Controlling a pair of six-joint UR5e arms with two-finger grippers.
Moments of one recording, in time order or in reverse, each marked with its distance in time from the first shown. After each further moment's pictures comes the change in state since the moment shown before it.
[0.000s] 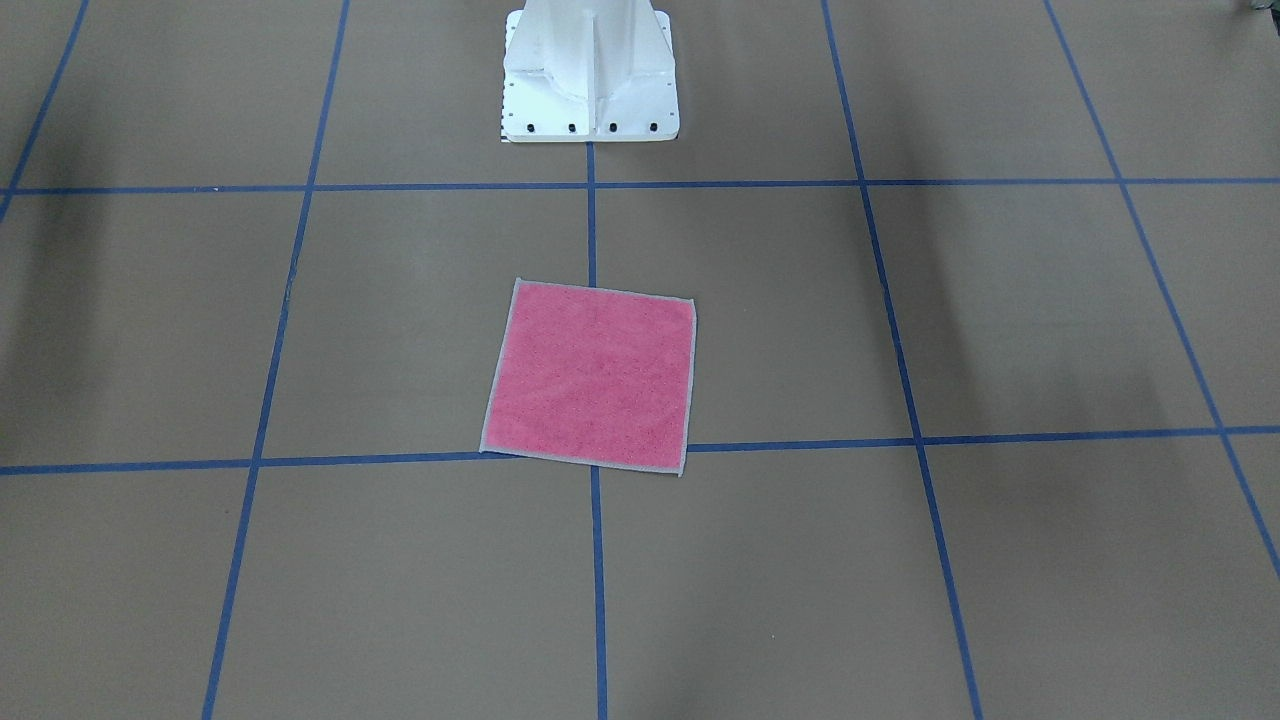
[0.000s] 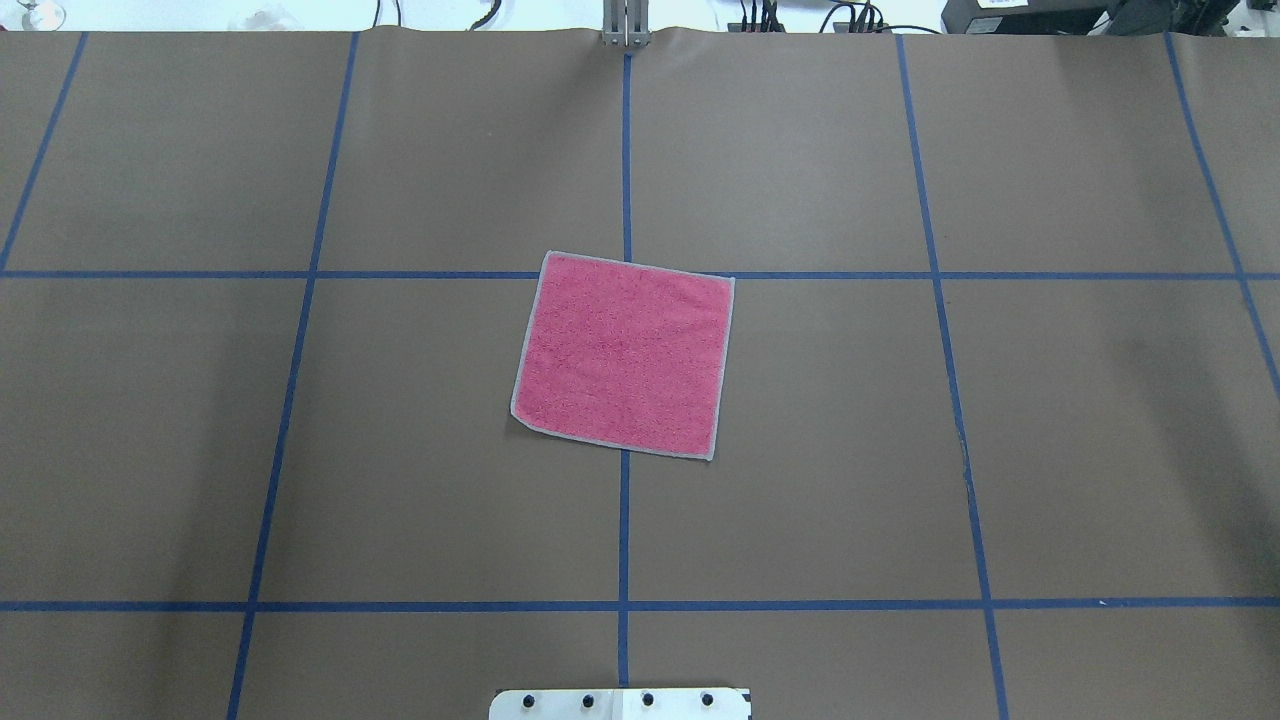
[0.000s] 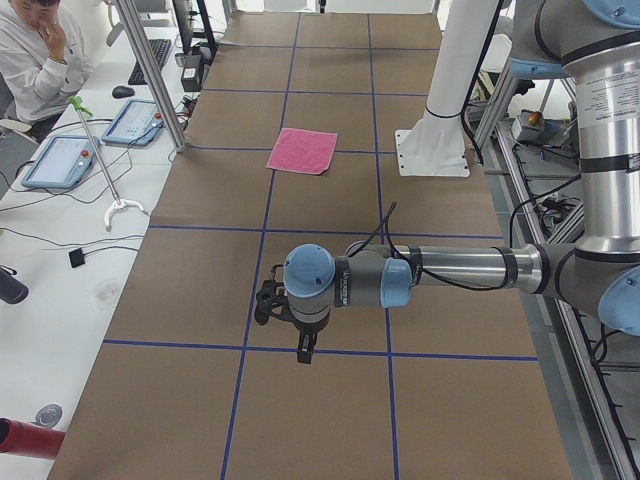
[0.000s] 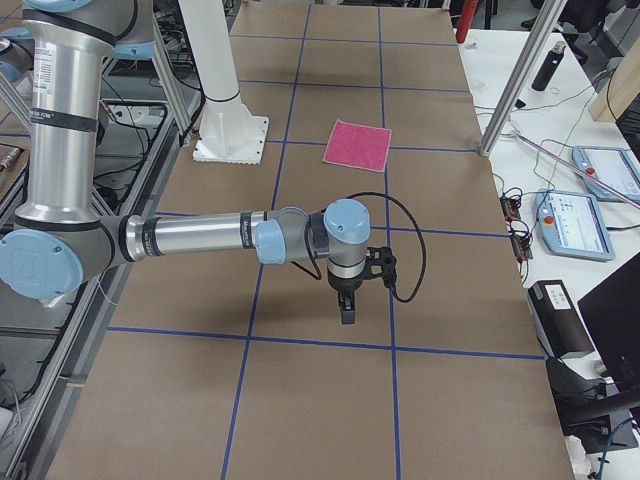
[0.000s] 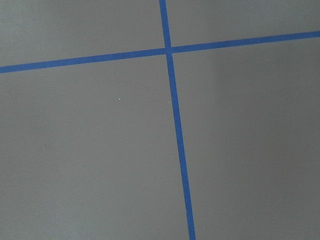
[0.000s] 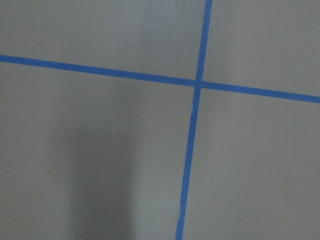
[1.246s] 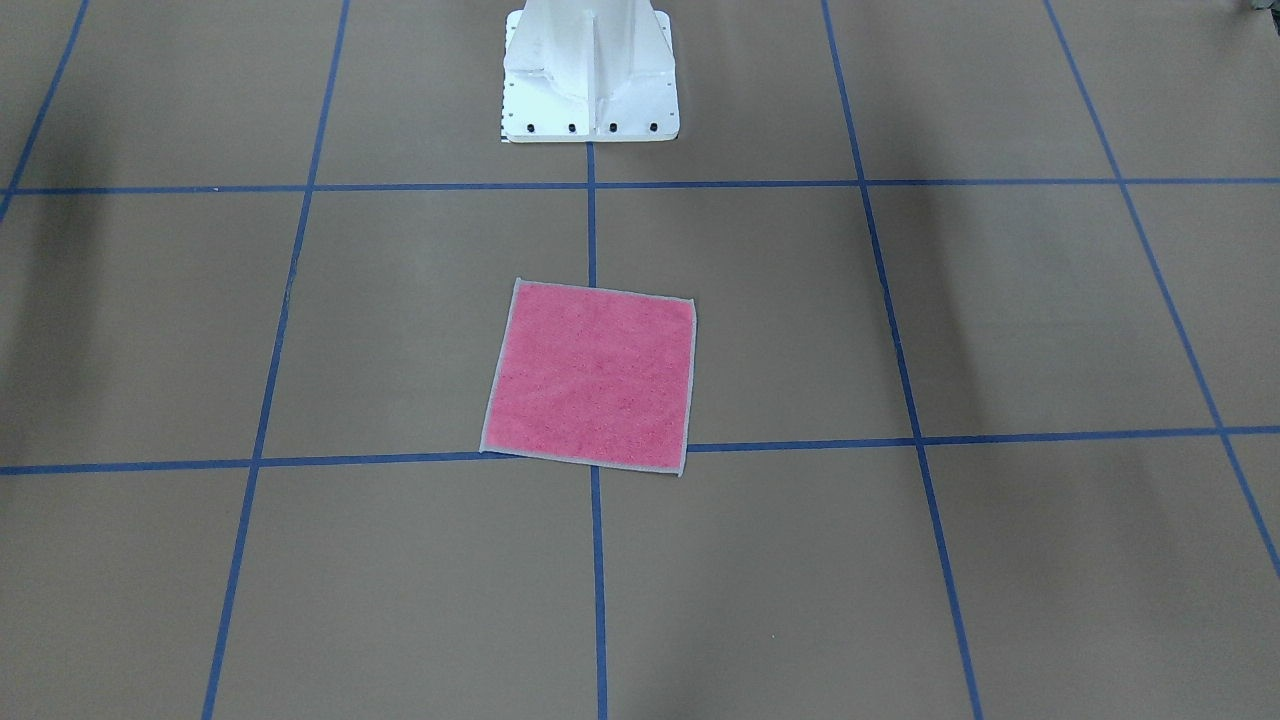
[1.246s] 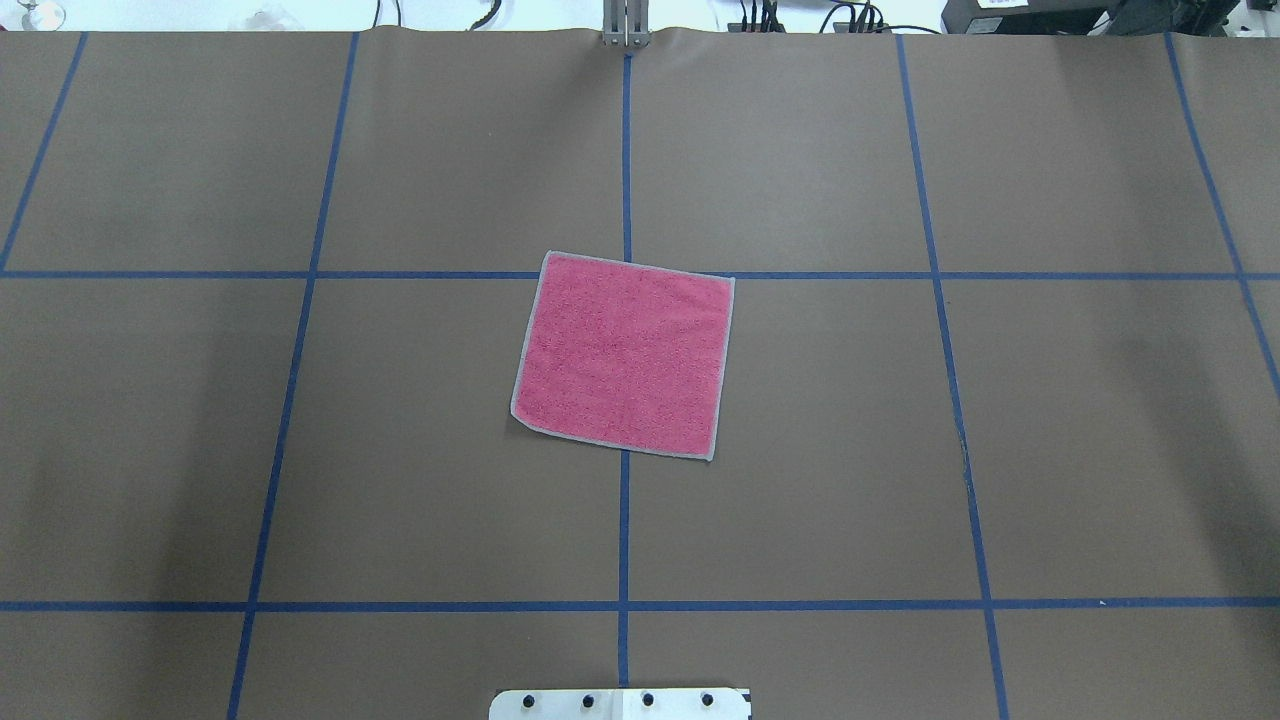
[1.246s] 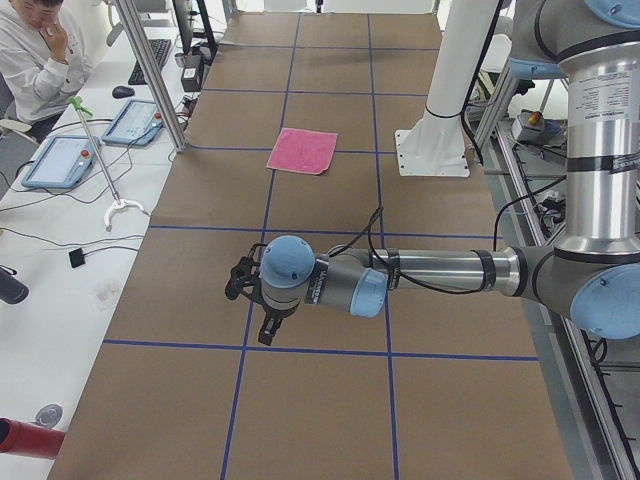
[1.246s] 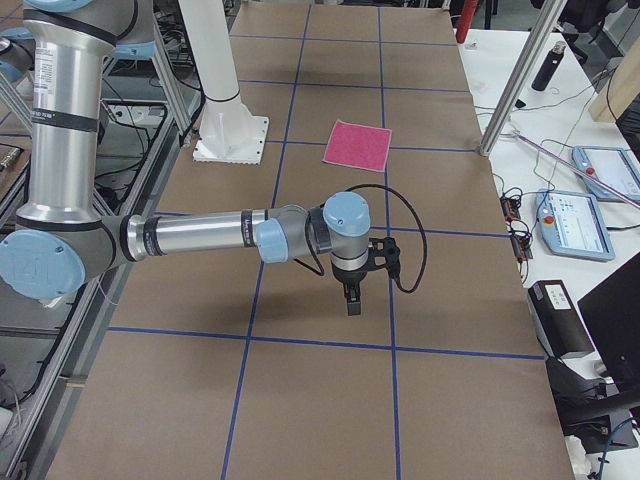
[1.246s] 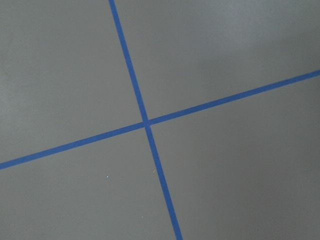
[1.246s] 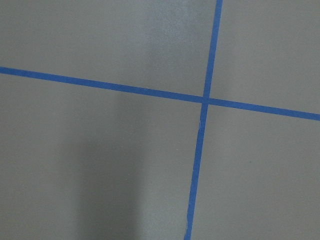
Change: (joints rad) left arm 0.002 -0.098 0.121 -0.303 -0.091 -0.033; right arm -0.011 0.008 0.009 0.104 0.050 0.113
